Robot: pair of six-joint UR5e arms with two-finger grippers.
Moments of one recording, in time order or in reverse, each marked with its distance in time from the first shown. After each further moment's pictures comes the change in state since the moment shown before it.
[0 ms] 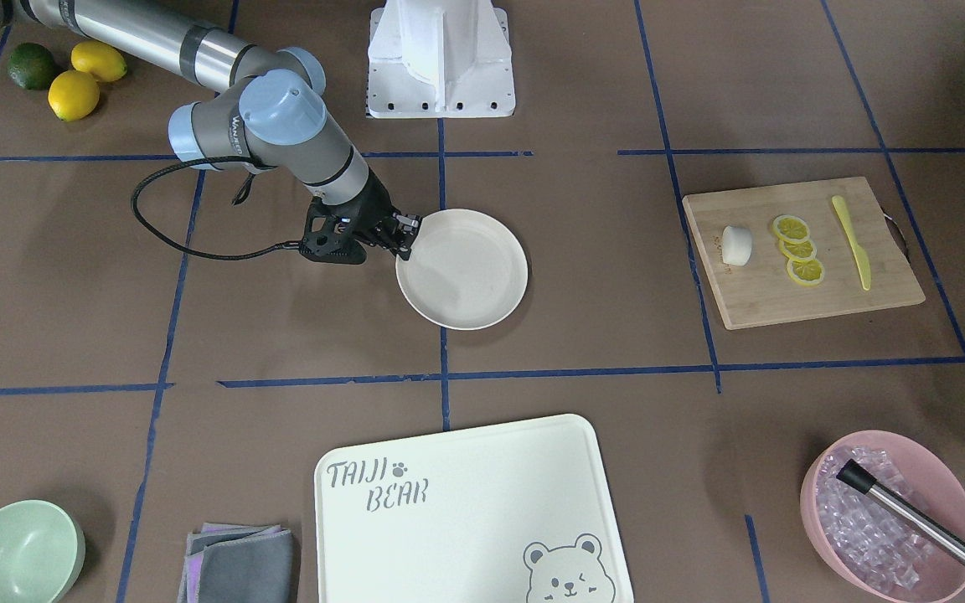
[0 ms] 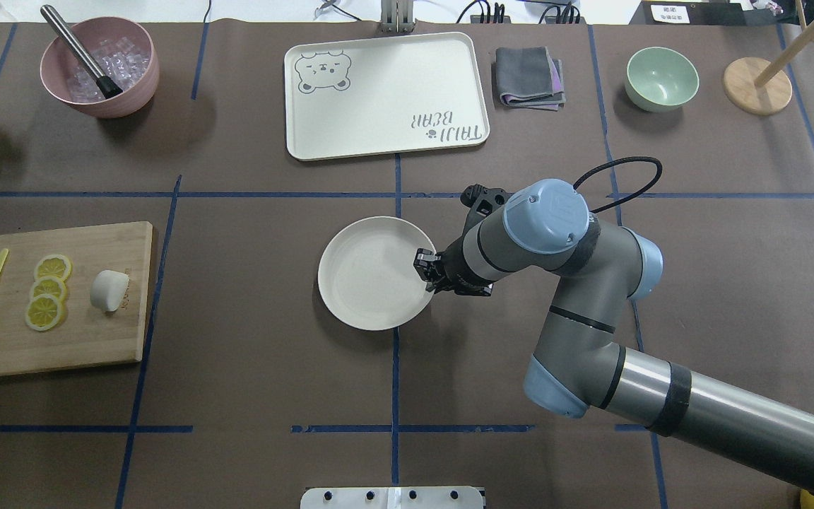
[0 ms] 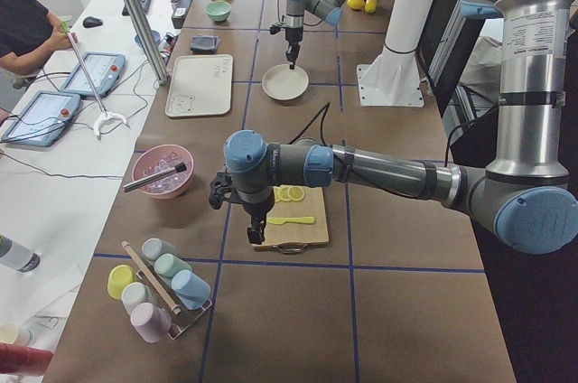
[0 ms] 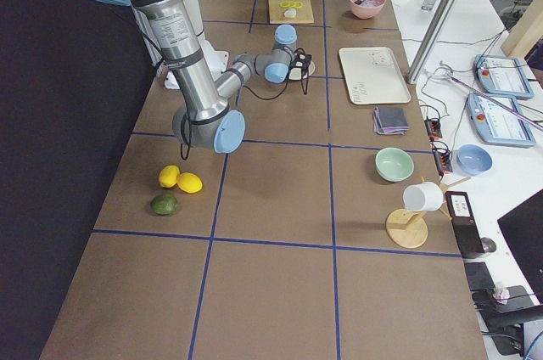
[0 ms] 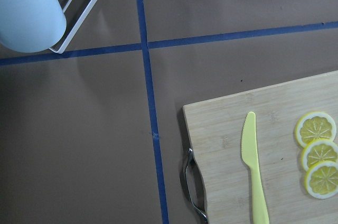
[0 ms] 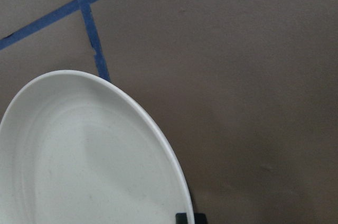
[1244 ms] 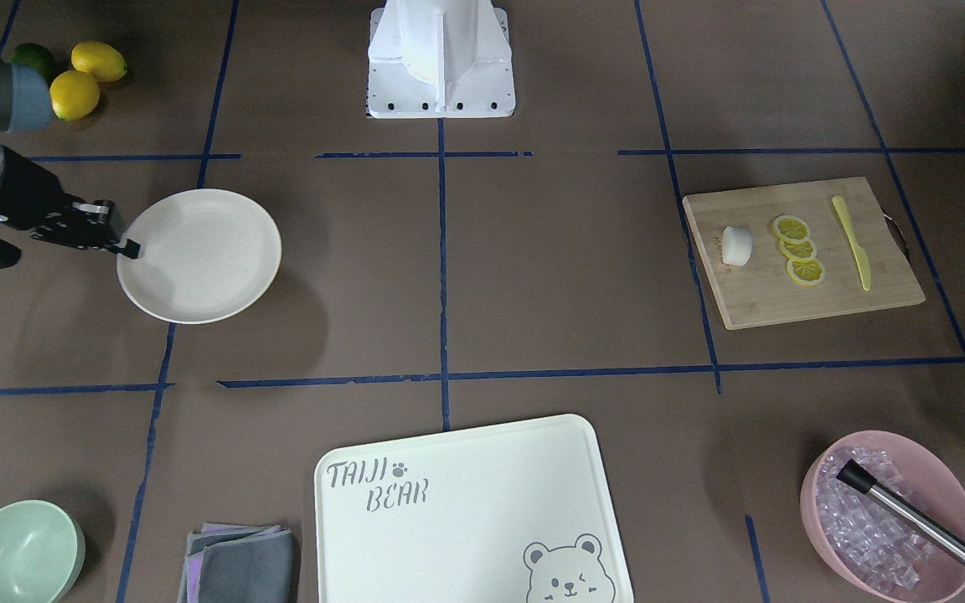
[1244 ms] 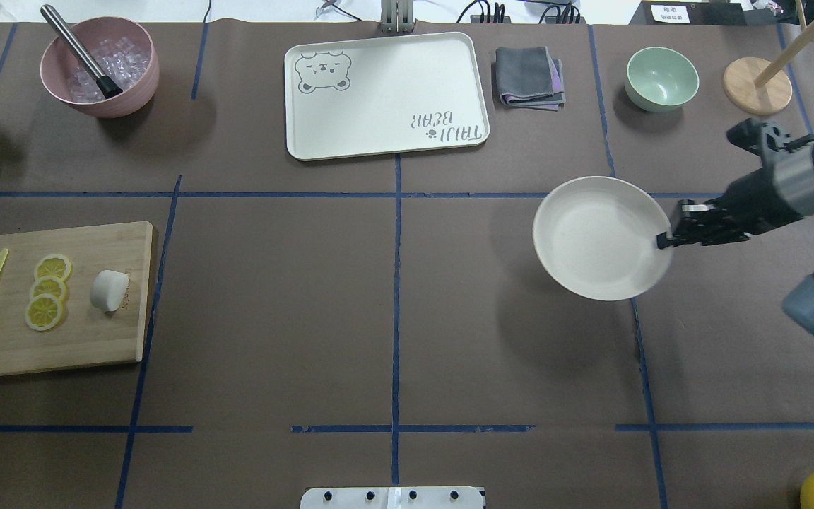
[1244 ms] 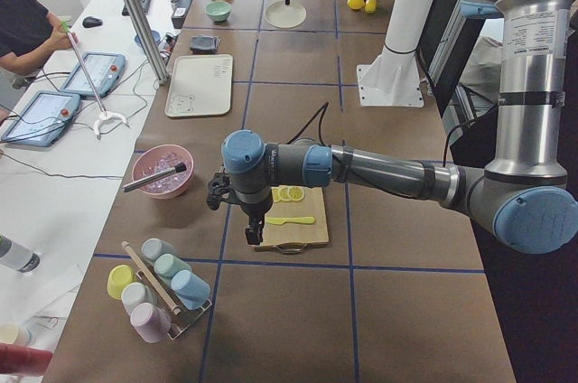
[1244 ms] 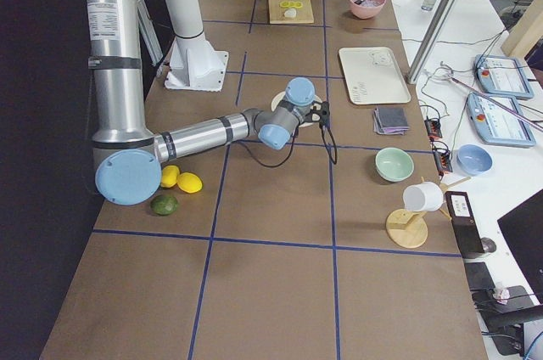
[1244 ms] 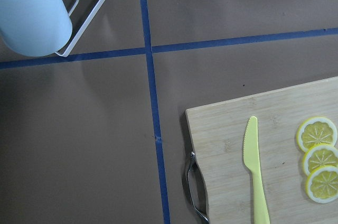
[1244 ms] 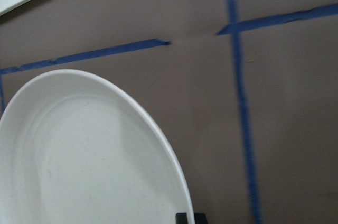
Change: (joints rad) left arm -0.017 -0.005 0.006 0.003 0.010 -0.001; right arm 0.408 -0.450 0.198 0.178 0.433 -0.376
